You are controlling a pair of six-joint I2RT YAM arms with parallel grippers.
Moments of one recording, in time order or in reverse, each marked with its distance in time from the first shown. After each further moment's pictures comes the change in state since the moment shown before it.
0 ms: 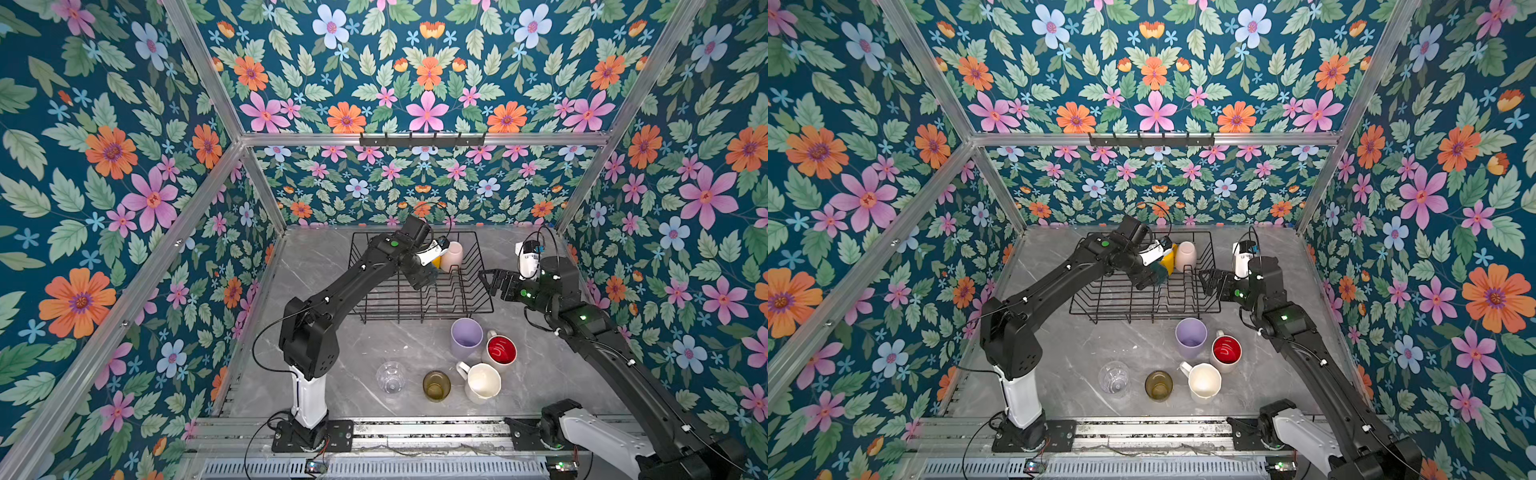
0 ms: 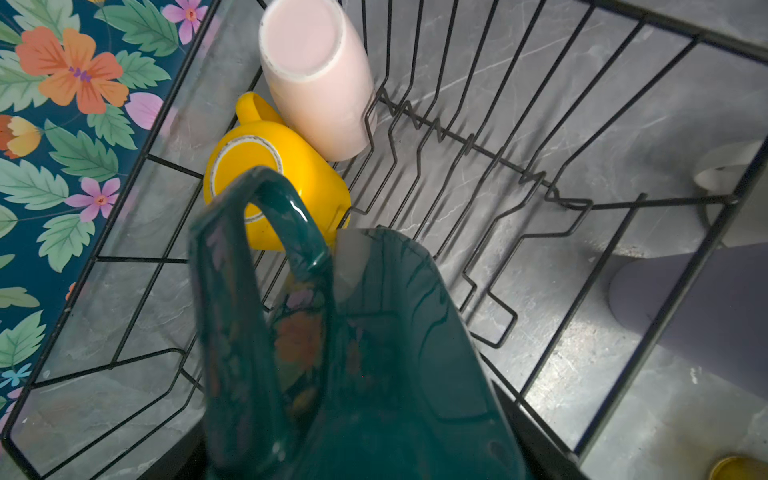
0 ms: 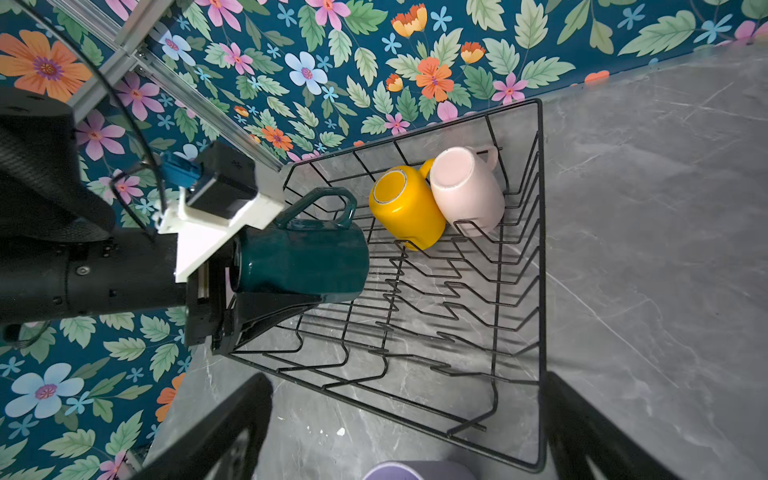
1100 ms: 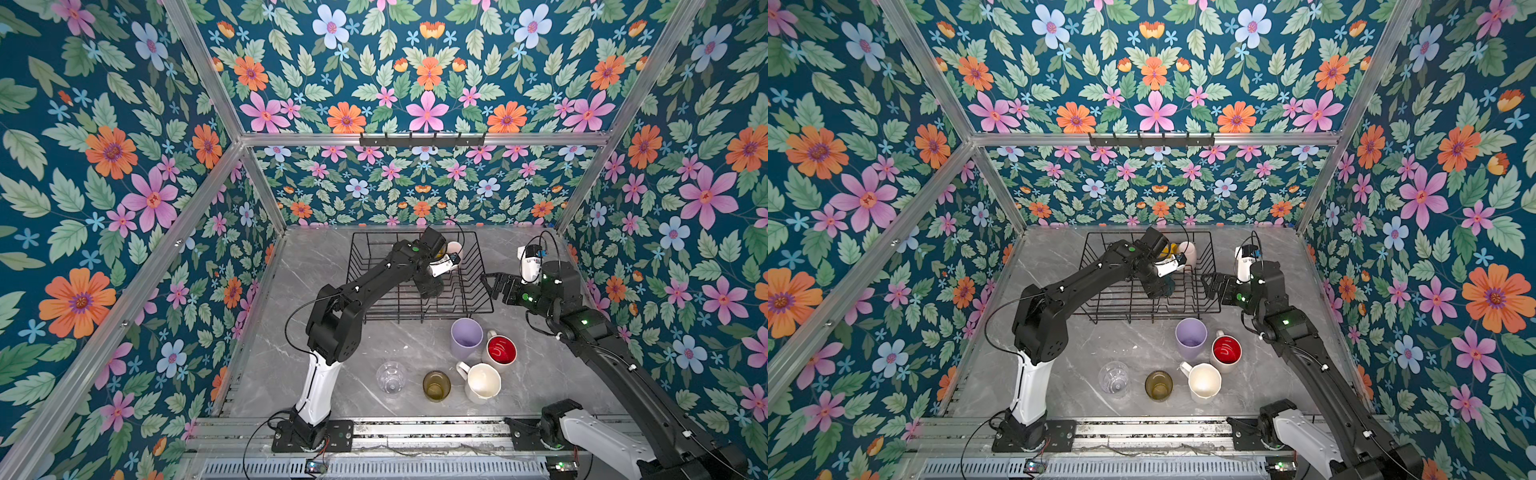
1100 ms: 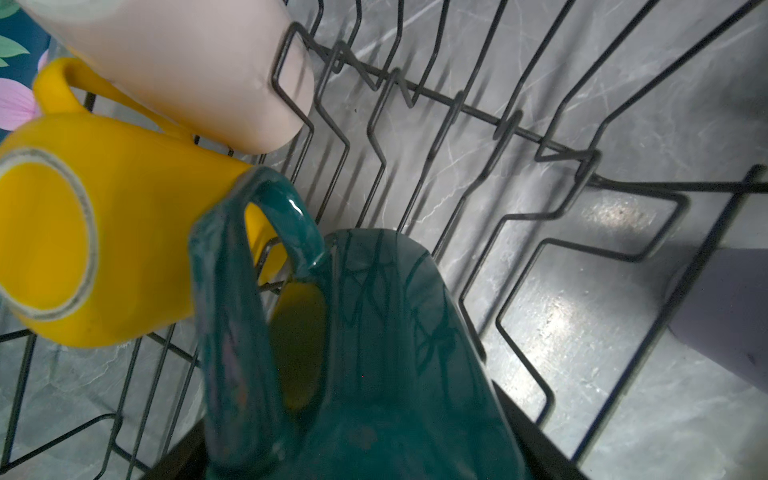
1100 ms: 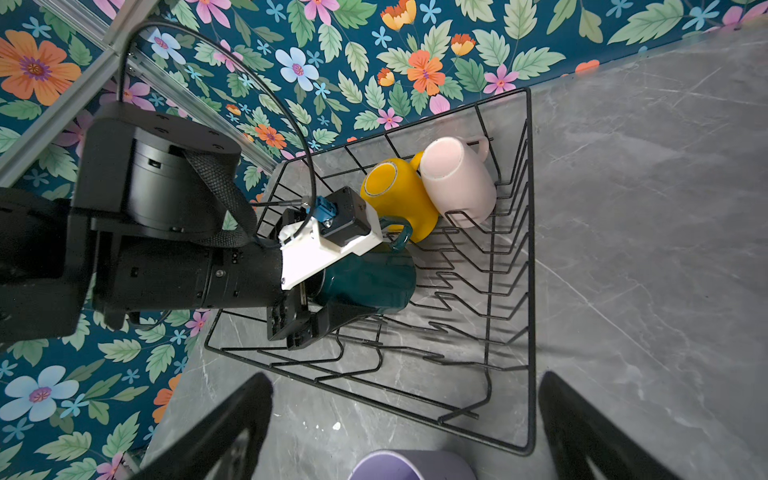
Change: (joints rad) left arm -0.041 0.196 0.057 0.015 -0.006 0.052; right arm -0.011 -0.027 -0.039 -0.001 0.000 0.008
